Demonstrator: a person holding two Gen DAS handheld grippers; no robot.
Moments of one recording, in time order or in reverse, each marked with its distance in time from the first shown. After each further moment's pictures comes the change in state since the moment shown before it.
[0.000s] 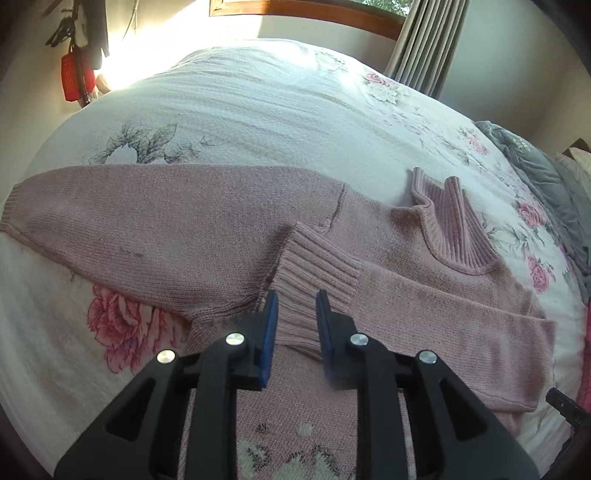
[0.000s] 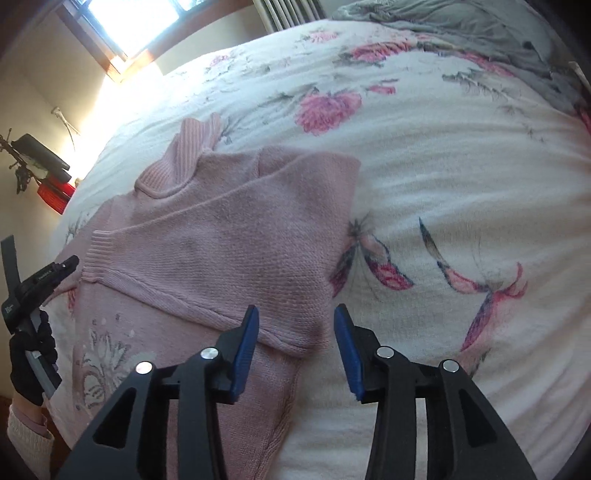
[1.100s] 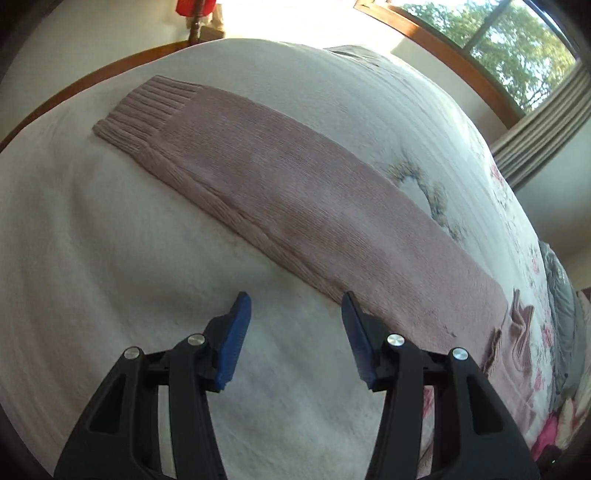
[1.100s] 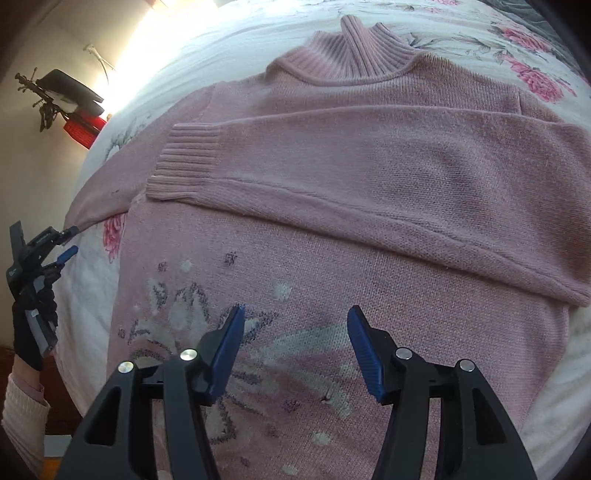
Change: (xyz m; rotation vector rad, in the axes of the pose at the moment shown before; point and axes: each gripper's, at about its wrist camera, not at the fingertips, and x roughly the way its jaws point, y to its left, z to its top) left arm -0.024 0.322 0.010 -0.486 0.014 0.040; right arm 0.092 0.197 -0.047 -0.131 0.224 0.082
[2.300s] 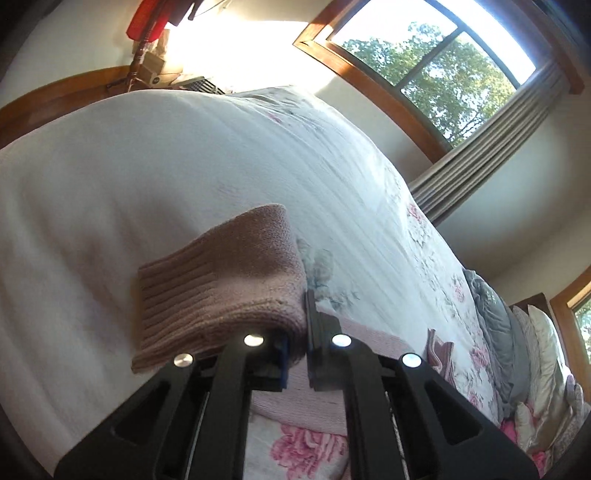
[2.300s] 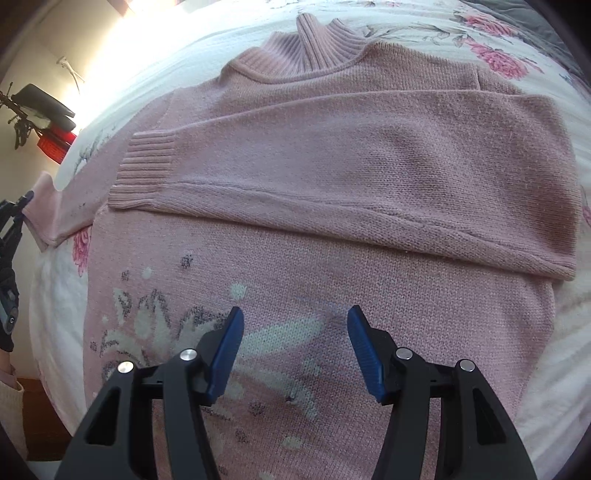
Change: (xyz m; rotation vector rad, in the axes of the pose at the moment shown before) left arm -0.020 -0.110 0.040 0.082 -0.130 -0.341; right arm -0.013 -0.039 -0.012 0.077 -0.032 -0.090
